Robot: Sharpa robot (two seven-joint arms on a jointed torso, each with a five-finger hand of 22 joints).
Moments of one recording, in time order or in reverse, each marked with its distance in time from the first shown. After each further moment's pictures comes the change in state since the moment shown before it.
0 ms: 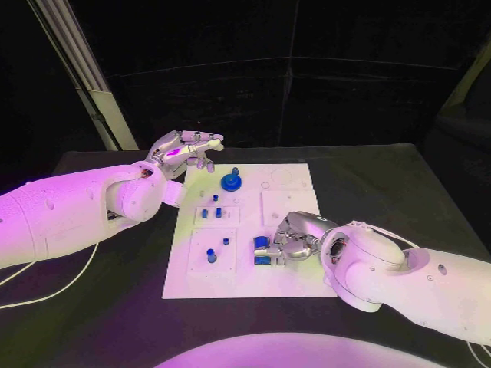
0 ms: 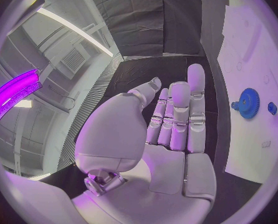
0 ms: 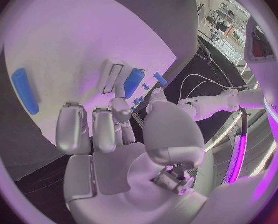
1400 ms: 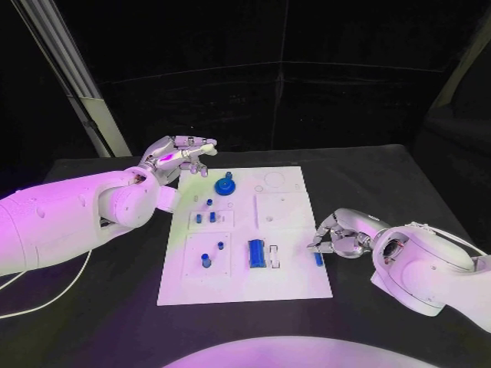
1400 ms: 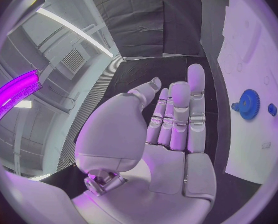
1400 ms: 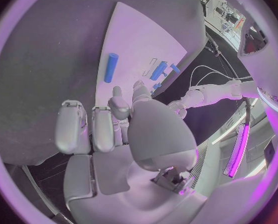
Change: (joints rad) left arm -0.003 -0.004 -0.002 -0.001 0.000 0.002 -0.002; left_hand 0.000 0.000 0.000 0.000 0.000 0.000 0.000 0.000 0.000 0.000 0.000 0.006 0.000 0.000 0.000 0.000 -0.003 0.000 0.000 0.000 0.000 -0.001; right arm 0.001 -0.285 0.003 0.070 0.062 -0.065 0.105; right_hand 0.316 0.082 -0.006 -0.077 0.177 -0.074 0.030 -0.078 0.005 -0.012 0.020 -0.023 0.000 0.002 0.020 -0.006 0.014 0.000 0.000 0.018 -0.006 0.015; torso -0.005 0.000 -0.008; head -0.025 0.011
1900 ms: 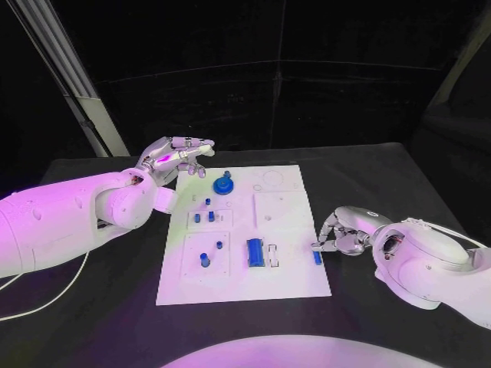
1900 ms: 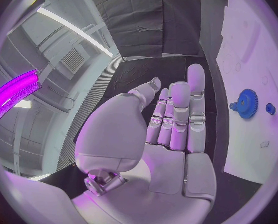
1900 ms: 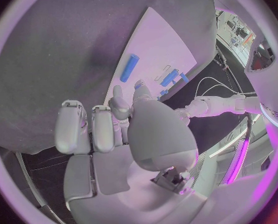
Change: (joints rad) left arm -0.003 -0.001 -0.001 0.000 0.000 0.001 0.000; left_hand 0.000 0.000 0.000 0.000 0.000 0.000 0.000 0.000 0.000 0.000 0.000 0.000 0.000 0.000 0.000 0.000 0.000 0.000 0.000 0.000 0.000 0.000; right arm 0.000 0.013 0.000 -0.032 -0.123 0.063 -0.039; right_hand 0.001 -0.001 -0.024 0.024 0.003 0.032 -0.012 0.005 0.000 0.004 -0.004 0.000 -0.002 0.000 0.000 0.000 0.001 0.000 0.000 0.000 0.000 0.002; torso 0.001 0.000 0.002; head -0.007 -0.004
